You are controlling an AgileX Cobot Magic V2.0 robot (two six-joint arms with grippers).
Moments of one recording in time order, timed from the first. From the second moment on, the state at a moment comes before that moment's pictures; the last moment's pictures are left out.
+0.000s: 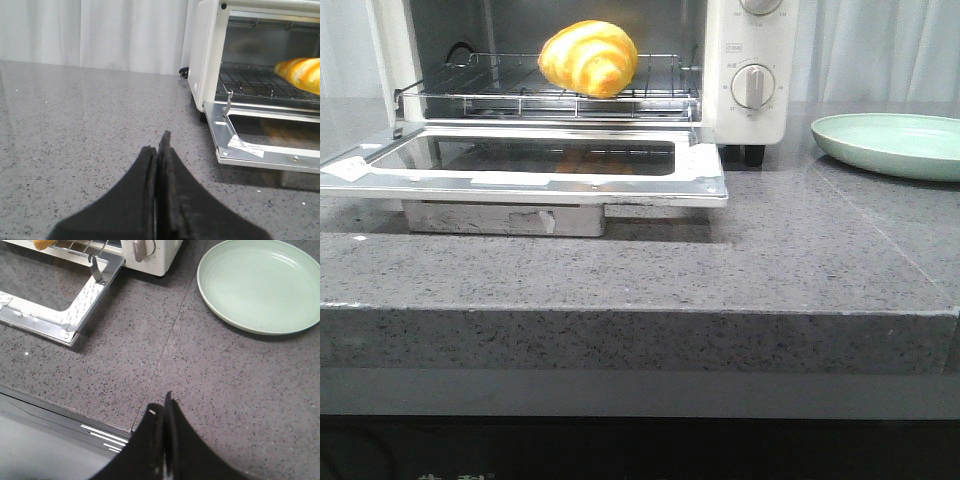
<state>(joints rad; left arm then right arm) -0.05 -0.01 0.01 -0.07 0.05 0.01 0.47 0.68 -0.88 -0.18 0.91 0.27</state>
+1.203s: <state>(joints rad) -0.05 -0.01 0.01 -0.07 0.06 0.00 0.16 0.32 -0.45 -0.12 0.49 0.27</state>
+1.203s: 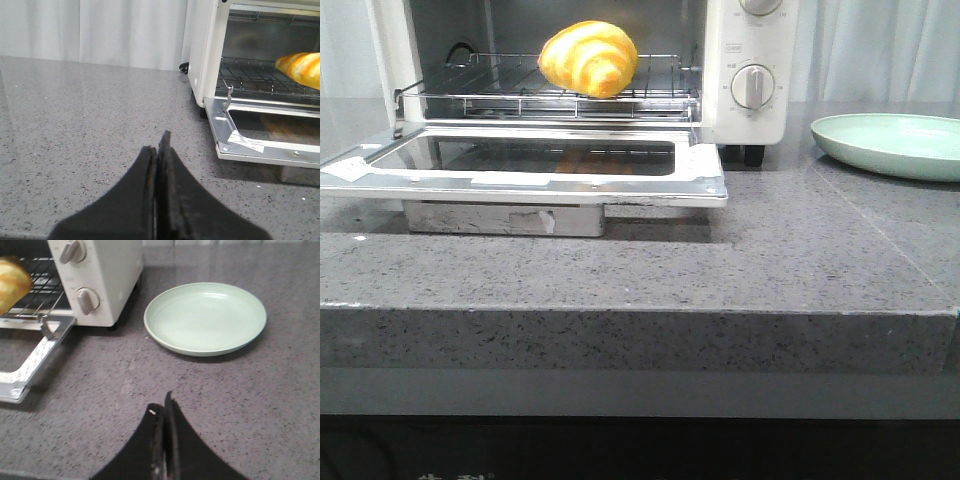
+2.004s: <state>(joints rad) -0.05 -0.01 0.01 -0.07 0.06 0.00 -0.01 -0.01 0.03 -0.09 0.04 0.27</state>
